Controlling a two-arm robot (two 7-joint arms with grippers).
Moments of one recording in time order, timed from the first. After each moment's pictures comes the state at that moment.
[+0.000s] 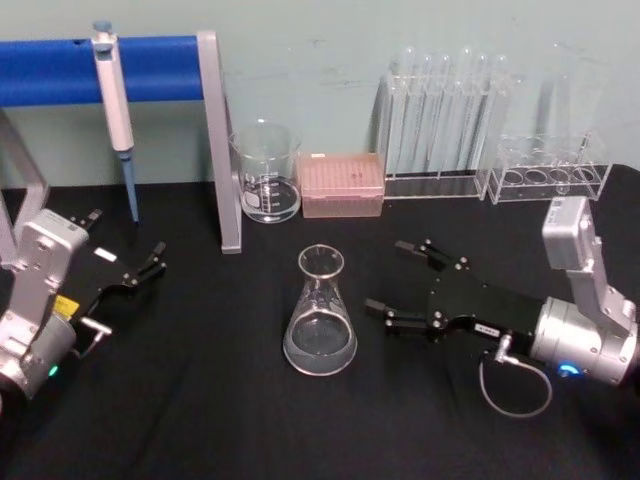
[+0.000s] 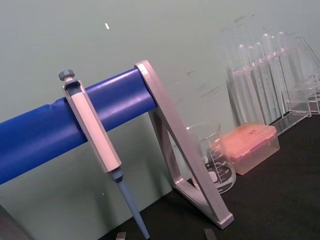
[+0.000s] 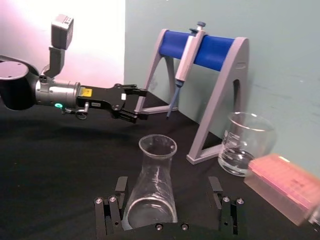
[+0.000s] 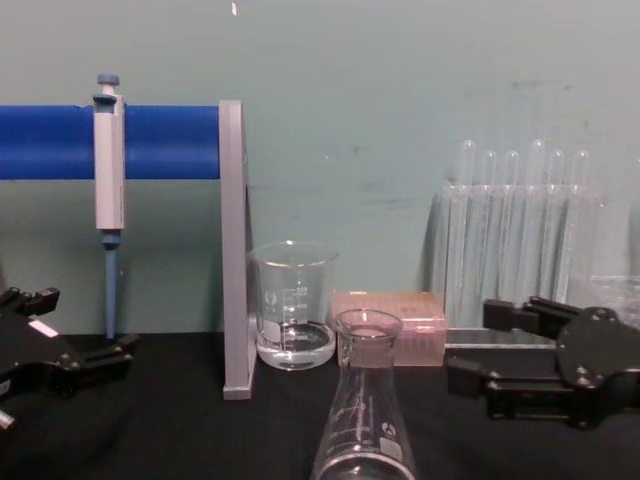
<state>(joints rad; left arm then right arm) -0.20 0.60 0.45 -1.41 -0.25 -0.12 0.03 0.27 0.56 -0.46 -1.42 0.49 -0.15 0.74</state>
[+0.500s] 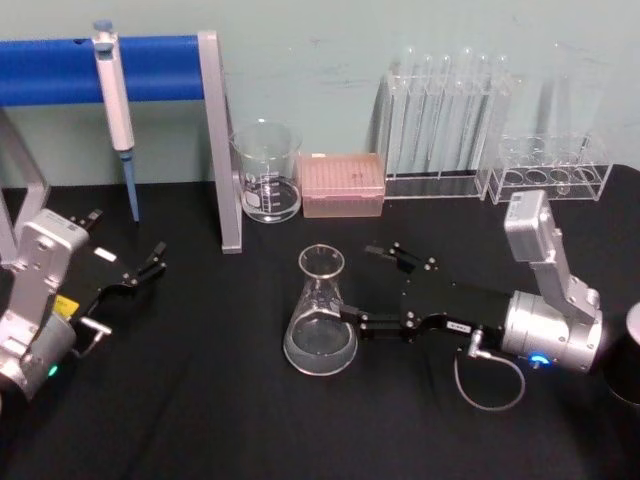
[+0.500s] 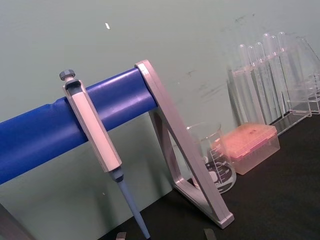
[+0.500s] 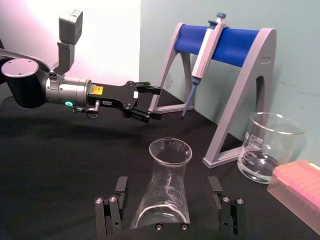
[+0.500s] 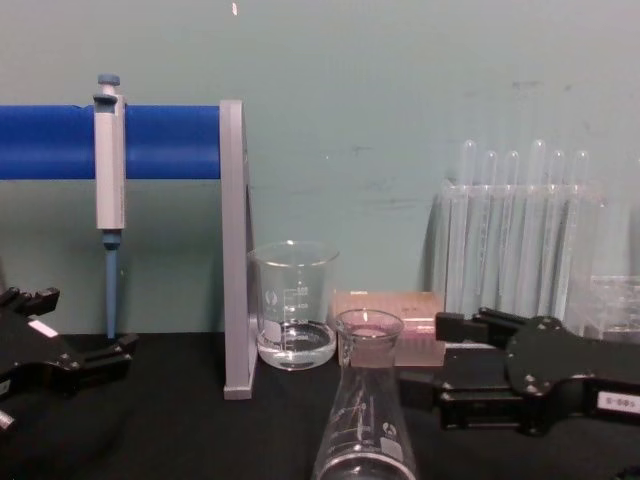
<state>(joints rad) -0.20 0.60 0.45 -1.41 -0.25 -0.12 0.03 0.37 0.51 -0.54 -1.32 0.49 -0.15 0.81</state>
